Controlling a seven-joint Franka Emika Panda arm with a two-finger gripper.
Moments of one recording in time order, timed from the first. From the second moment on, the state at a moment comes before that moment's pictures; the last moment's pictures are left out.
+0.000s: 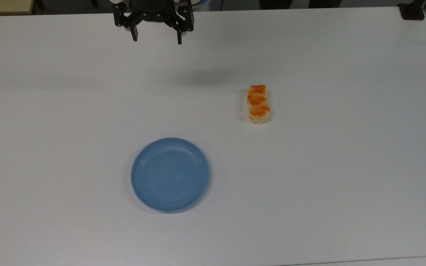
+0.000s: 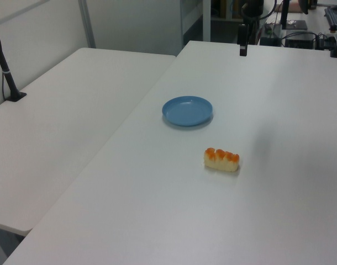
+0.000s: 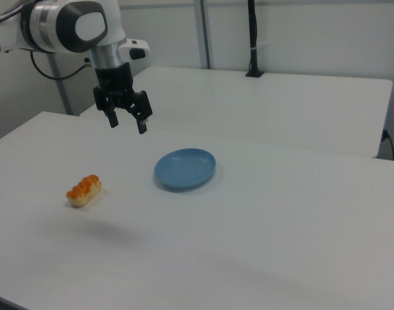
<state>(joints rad) 0.01 0.08 -0.03 -1.60 -0.03 1.68 0.03</state>
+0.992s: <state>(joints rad) 0.00 0.08 -0.03 -1.59 0.00 1.67 0.08</state>
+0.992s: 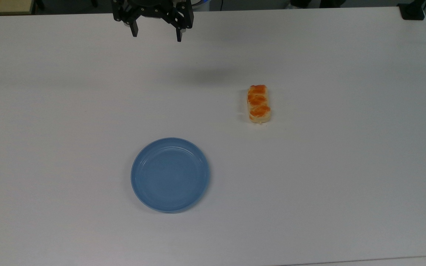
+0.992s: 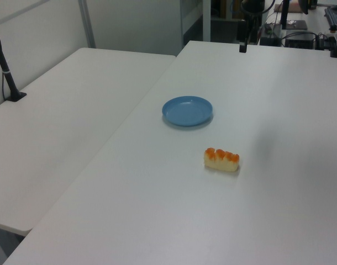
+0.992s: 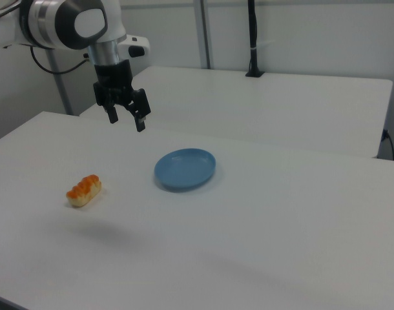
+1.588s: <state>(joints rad) 0.11 0.12 -0.02 -1.59 0.01 1.69 0.11</state>
